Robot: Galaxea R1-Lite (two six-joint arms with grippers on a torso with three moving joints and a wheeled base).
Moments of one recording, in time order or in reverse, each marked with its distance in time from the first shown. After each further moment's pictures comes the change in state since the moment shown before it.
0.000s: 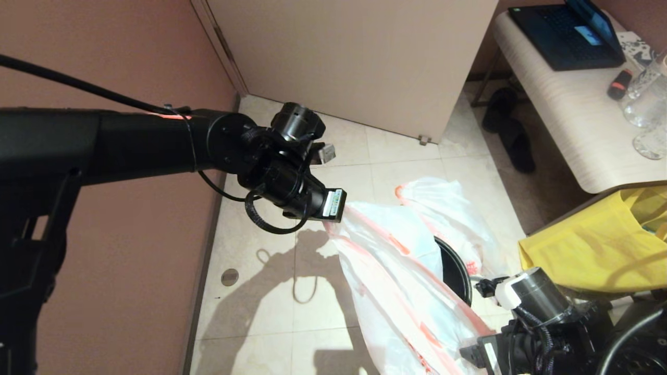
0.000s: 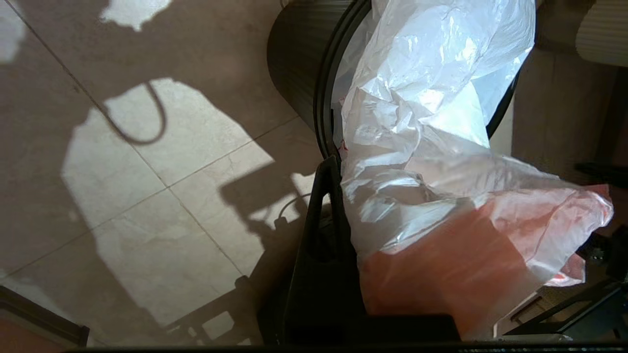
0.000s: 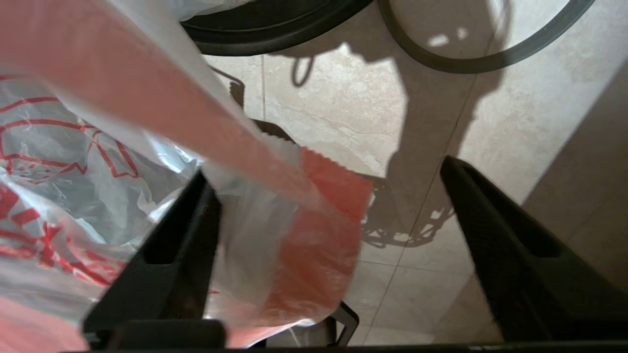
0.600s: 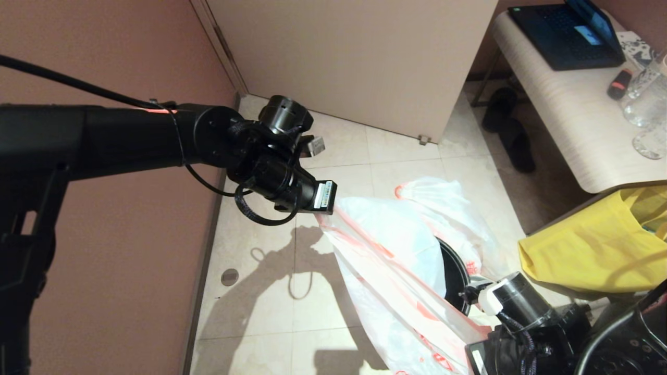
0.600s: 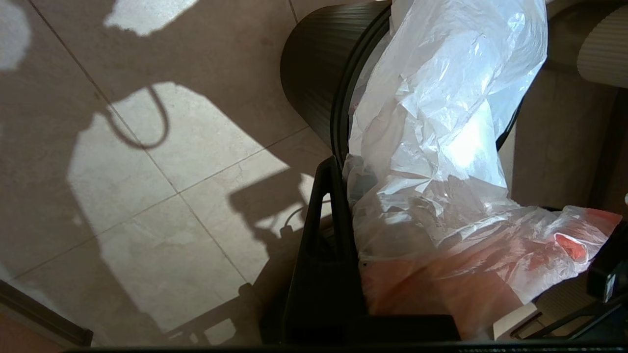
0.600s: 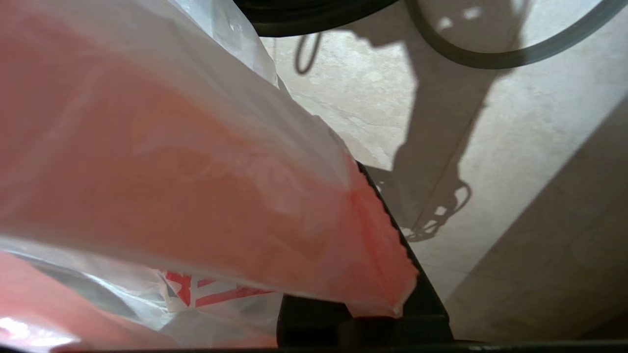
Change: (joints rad) left arm 0.039 -0.011 -0.007 -0.010 -0.002 0.001; right arm 0.038 0.061 -0.023 0.008 0.010 -0.009
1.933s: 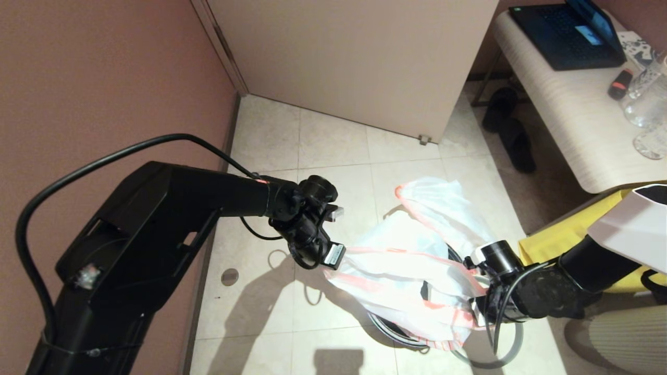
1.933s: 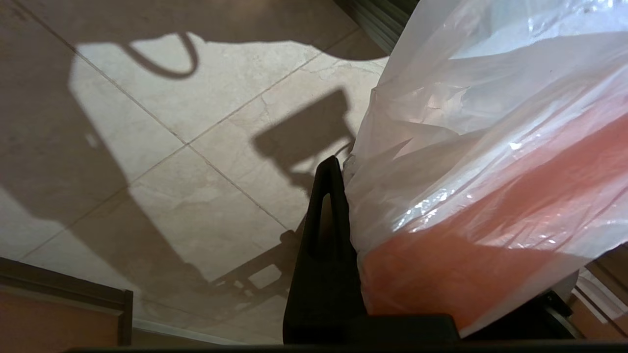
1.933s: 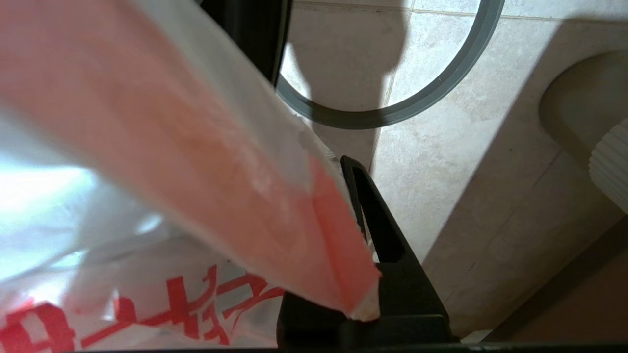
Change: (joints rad) left arm 0.019 0.316 0.002 0.000 -0.012 0.169; right arm -0.275 0.324 -0.301 -0.004 -0.120 -0.184
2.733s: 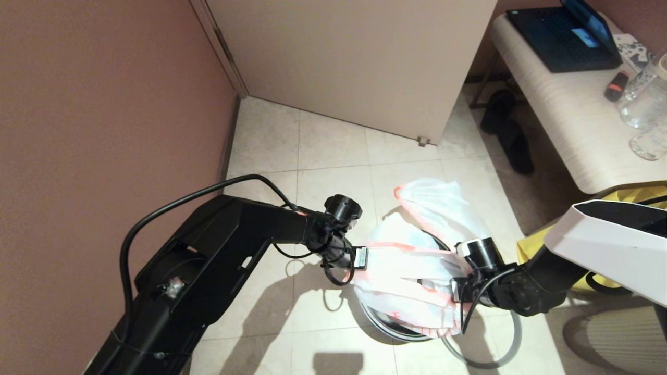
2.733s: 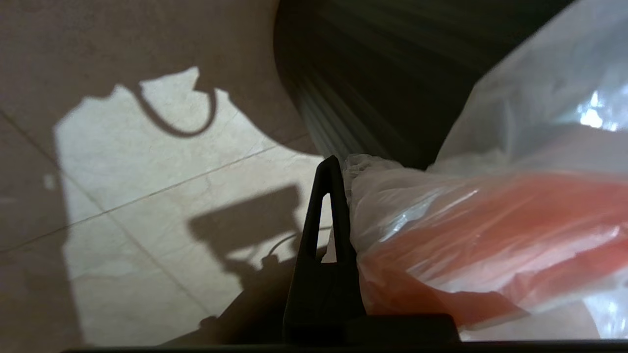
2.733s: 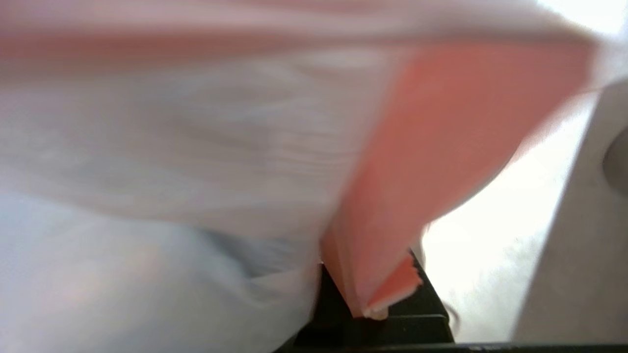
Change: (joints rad) left arm -0.066 0.191 -0.084 -0.283 0.041 -0.308; right arm -0.004 0.197 -0.130 -0.299 -0.004 0.128
